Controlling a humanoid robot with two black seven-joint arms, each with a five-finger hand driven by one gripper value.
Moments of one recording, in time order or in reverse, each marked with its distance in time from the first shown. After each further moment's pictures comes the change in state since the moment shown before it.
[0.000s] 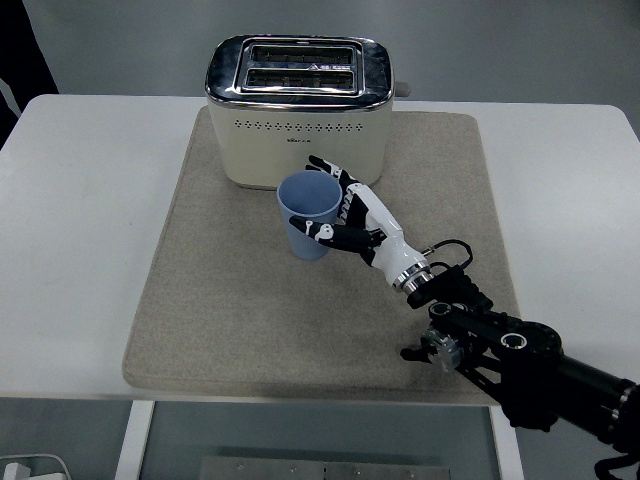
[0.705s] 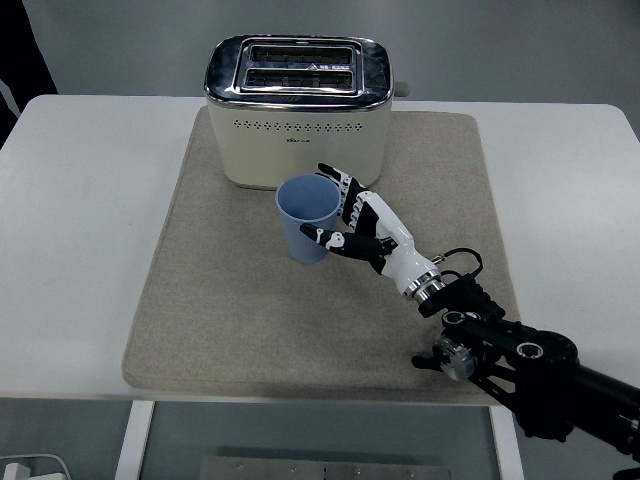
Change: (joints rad) left arm 0.000 0.000 0.000 -0.001 0.000 0.000 0.000; right arm -0.035 -0.063 0.002 0.069 0.001 0.001 0.000
